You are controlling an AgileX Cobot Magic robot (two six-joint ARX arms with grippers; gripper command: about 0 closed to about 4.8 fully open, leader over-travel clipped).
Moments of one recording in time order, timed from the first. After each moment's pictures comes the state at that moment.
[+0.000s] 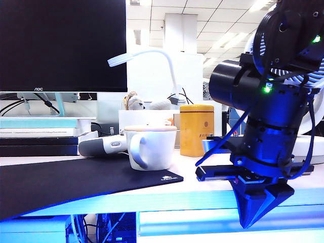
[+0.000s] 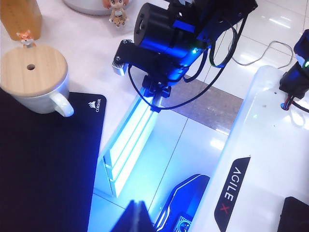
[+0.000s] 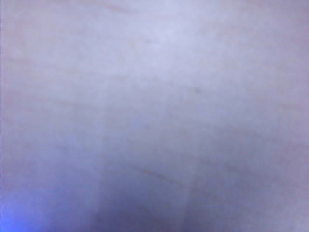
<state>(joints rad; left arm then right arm) -0.33 0.80 1.12 -1.10 0.65 0.43 0.60 1.72 0.79 -0.26 0.08 0.31</state>
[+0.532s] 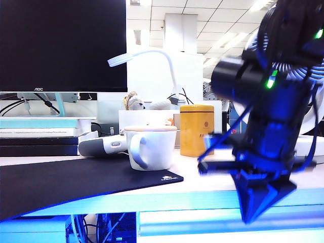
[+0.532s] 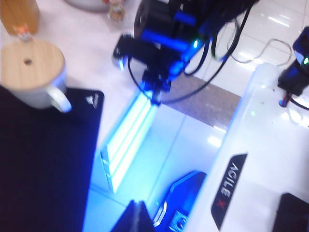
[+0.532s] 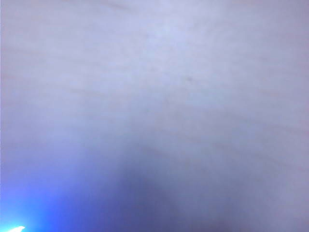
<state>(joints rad) -0.33 0.80 1.12 -1.12 0.65 0.43 0.60 1.68 0.79 -0.30 0.07 0.31</state>
